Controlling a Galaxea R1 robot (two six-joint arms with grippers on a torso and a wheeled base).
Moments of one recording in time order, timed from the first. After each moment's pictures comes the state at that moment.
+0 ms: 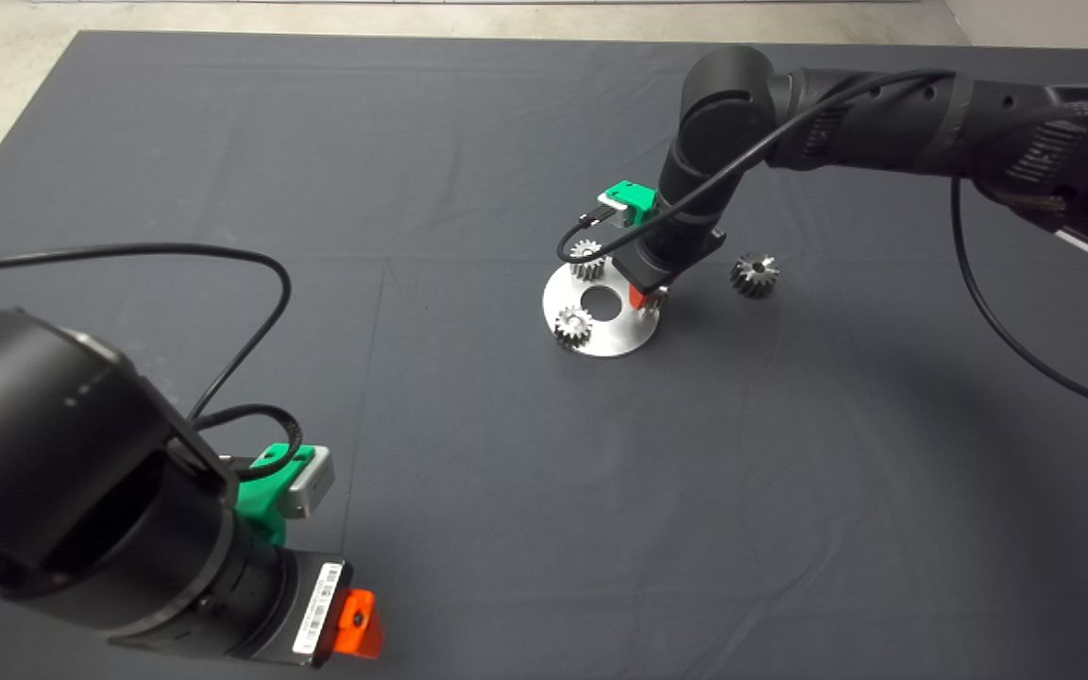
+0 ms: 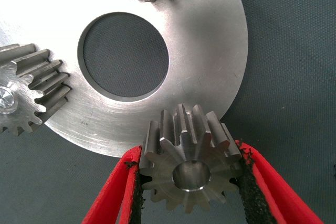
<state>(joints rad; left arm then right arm) -0.46 2.31 -0.37 0.04 1.53 -1.85 0.42 2.81 -1.53 -0.24 -1.47 0.73</state>
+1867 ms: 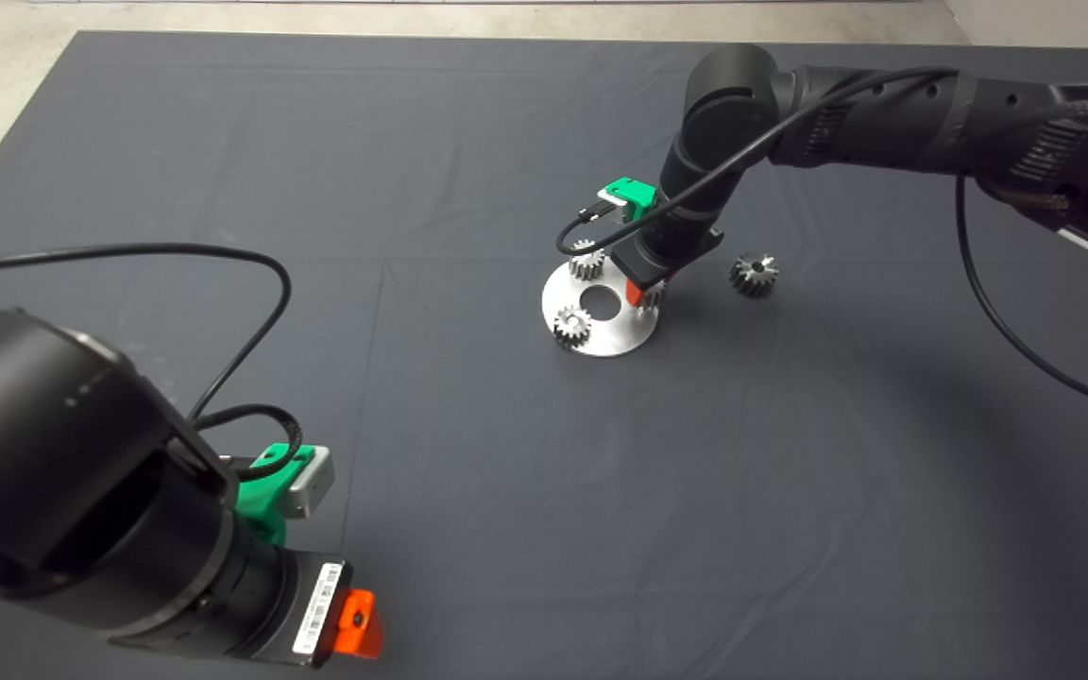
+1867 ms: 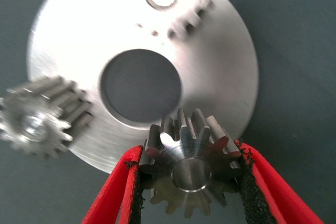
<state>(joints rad) -0.46 2.31 -0.37 0.04 1.53 -1.85 0.42 2.81 -1.54 -0.24 -1.39 0.73</state>
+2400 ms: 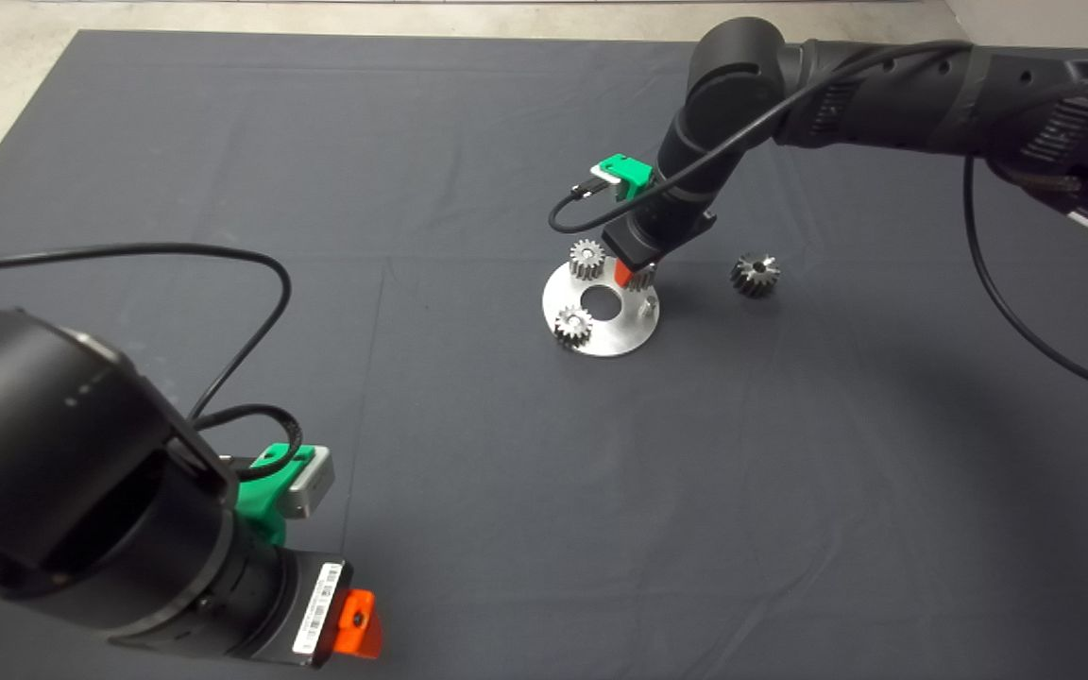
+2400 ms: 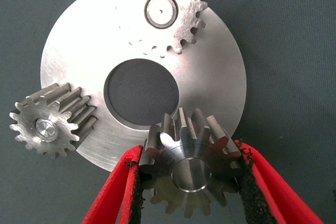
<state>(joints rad) -0.46 2.31 -0.37 0.04 1.53 -1.85 0.44 2.81 -1.54 -0.24 -1.39 0.73</state>
